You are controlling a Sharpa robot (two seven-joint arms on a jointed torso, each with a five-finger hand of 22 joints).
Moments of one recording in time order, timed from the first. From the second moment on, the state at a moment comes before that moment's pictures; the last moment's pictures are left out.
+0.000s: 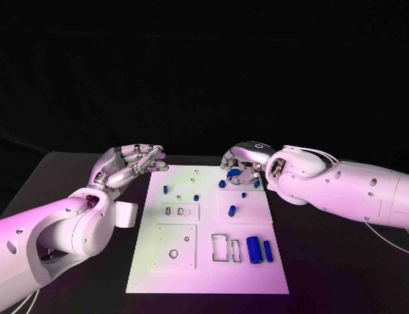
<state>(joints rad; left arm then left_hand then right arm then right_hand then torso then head) 1.10 -0.91 0.07 1.69 -0.10 -0.43 0.50 1.46 -0.18 0.40 0.27 0.08 0.94 0.20 0.28 0.17 1.16 0.13 0.12 0.07 1.10 0.08 0.39 0.28 0.17 0.97 0.20 0.37 0.13 1.30 -0.75 -0.12 1.37 -1.54 -0.31 0.02 1.21 -0.19 0.47 -0.10 0.20 0.91 0.19 0.27 0.24 1.11 0.12 0.11 0.11 1.40 0.03 0.66 0.51 0.17 1.05 0.13 0.77 0.45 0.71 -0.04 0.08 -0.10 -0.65</state>
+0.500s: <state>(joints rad) 1.10 -0.92 0.07 1.70 -0.10 -0.43 0.49 1.45 -0.19 0.40 0.27 0.08 0.94 0.20 0.28 0.17 1.16 0.13 0.12 0.07 1.10 0.08 0.40 0.28 0.17 0.97 0.20 0.37 0.13 1.29 -0.72 -0.12 1.33 -1.61 -0.28 -0.02 1.22 -0.19 0.46 -0.09 0.20 0.91 0.19 0.27 0.27 1.06 0.12 0.13 0.13 1.42 0.03 0.87 0.68 0.17 1.10 0.13 0.94 0.64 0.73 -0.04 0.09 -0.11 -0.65</state>
